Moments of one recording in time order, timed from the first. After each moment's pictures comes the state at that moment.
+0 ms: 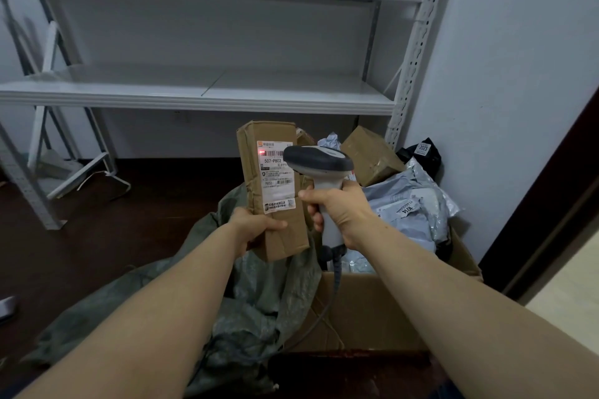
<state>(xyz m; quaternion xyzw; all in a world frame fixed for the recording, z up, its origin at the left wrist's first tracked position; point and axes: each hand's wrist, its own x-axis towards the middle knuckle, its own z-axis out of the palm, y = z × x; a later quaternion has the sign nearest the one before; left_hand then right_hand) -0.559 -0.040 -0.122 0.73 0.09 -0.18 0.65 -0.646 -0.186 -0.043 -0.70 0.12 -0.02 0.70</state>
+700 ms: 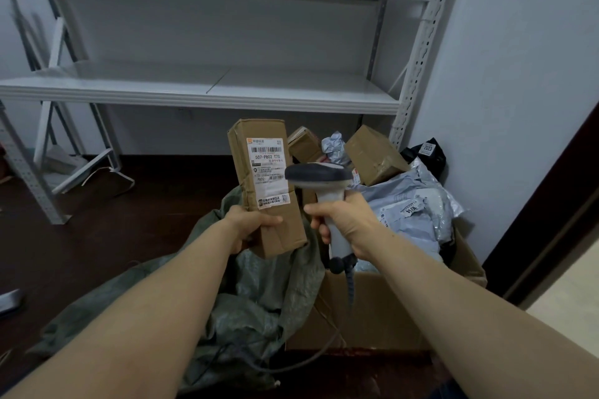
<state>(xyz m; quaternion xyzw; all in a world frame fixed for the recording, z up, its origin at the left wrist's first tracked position) -0.554 -0.025 -0.125 0.72 0.12 -0.19 0.65 -0.649 -0.189 -0.058 -0.73 0.12 0.03 0.68</state>
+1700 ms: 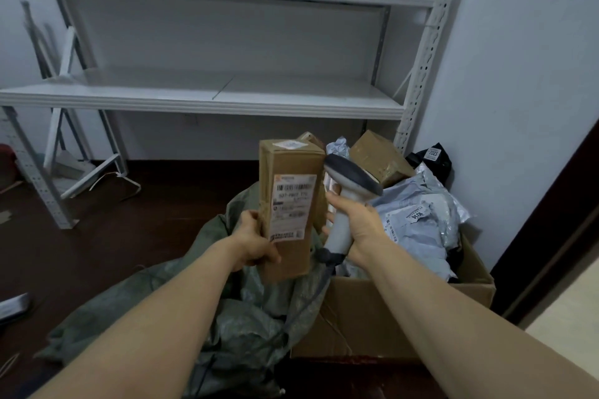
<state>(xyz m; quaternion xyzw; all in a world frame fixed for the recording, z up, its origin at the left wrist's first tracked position) -0.564 -0.015 -0.136 0.81 0.03 -0.23 0.54 -0.621 -0.198 -0.092 -0.53 0.20 -0.07 0.82</state>
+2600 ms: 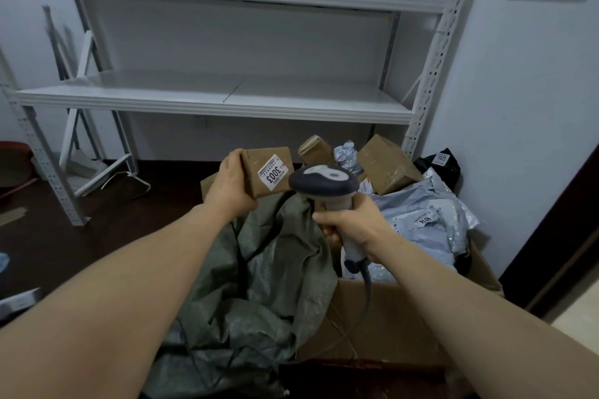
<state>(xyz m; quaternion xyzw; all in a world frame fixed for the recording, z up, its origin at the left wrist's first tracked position) -0.540 0.018 -0.073 0.92 -0.10 0.12 0.35 -0.643 -0.189 -0.057 -0.77 0.07 0.01 0.64</state>
